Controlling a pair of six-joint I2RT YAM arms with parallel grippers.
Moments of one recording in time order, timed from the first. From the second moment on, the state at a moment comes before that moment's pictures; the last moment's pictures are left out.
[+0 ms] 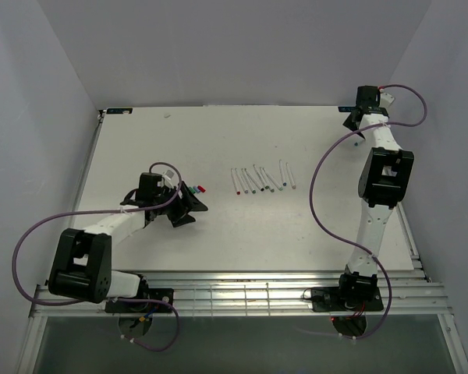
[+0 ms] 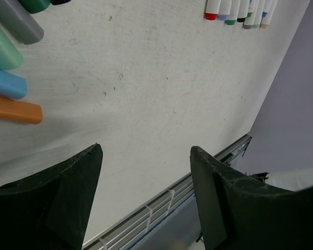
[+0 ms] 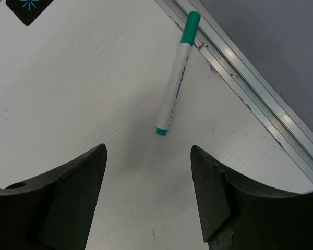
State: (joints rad) left arm -0.19 1.34 0.57 -0.11 0.56 -0.78; right arm -0.11 2.32 2.04 -0.55 0.36 0.46
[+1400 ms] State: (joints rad) left arm -0.22 1.44 0.60 -0.07 0.56 -0.79; right arm -0.14 2.46 2.11 -0.55 0.45 0.51
